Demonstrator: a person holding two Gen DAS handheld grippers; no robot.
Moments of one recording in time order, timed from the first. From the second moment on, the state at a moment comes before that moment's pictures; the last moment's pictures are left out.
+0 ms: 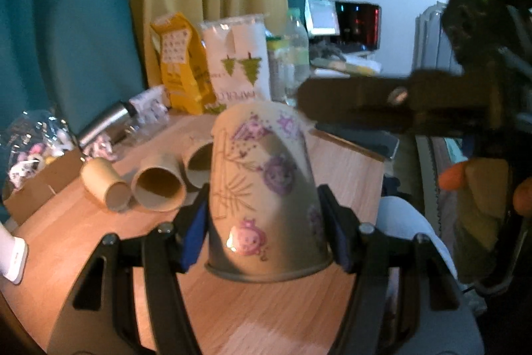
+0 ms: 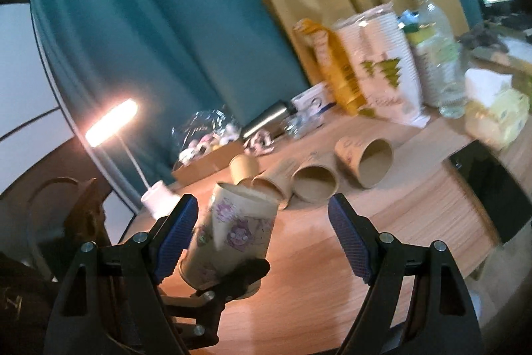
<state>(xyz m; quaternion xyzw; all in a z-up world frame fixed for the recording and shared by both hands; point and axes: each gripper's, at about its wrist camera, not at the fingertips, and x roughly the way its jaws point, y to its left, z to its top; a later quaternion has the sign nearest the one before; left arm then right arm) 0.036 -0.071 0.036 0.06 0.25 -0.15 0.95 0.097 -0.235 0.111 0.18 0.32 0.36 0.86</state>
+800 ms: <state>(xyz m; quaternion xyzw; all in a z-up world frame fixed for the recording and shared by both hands) -0.019 -0.045 0.018 0.10 0.15 -0.18 0.97 0.100 -0.159 0.088 0.22 0.40 0.46 0.76</state>
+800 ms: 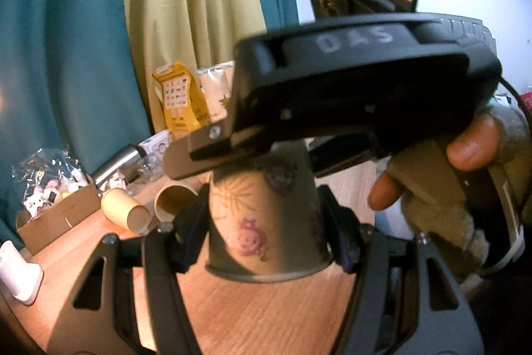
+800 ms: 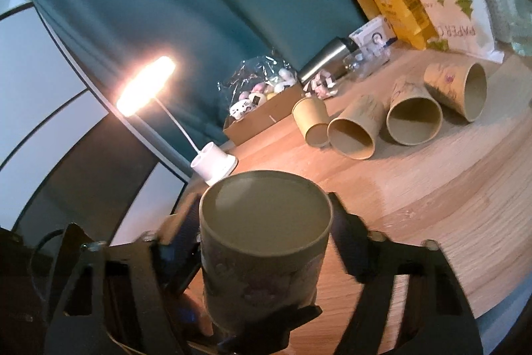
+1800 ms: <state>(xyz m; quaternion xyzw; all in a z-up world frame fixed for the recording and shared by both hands) 0.013 -0.008 -0.003 0.01 0.22 -0.09 0.97 0.139 -0.159 0.090 0.10 0.31 0.31 0.89</state>
